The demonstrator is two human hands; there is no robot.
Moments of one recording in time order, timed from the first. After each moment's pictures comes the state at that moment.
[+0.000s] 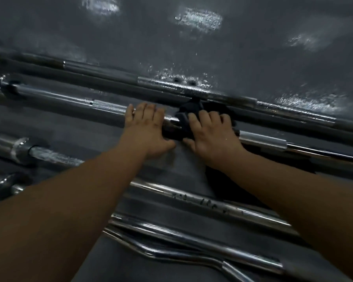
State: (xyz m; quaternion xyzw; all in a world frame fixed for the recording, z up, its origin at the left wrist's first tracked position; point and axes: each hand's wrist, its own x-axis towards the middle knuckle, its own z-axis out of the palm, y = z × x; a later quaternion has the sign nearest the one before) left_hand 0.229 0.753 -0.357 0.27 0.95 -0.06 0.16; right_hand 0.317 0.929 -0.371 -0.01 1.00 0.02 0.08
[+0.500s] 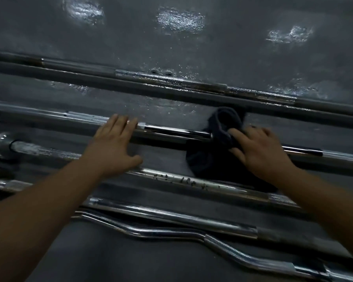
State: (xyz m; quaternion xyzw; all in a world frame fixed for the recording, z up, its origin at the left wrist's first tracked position) left_hand 0.274 0.694 -0.337 0.32 0.92 -0.05 0.22; right_hand 0.453 1.038 -0.354 0.05 0.99 -0.03 0.11
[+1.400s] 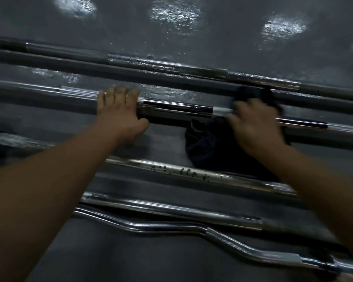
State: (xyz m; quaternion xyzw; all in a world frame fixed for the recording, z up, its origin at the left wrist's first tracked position) left_hand 0.246 0.743 -0.357 0.27 0.95 -0.04 0.17; right_hand 0.427 1.026 -0.366 0.04 1.00 0.03 -0.08
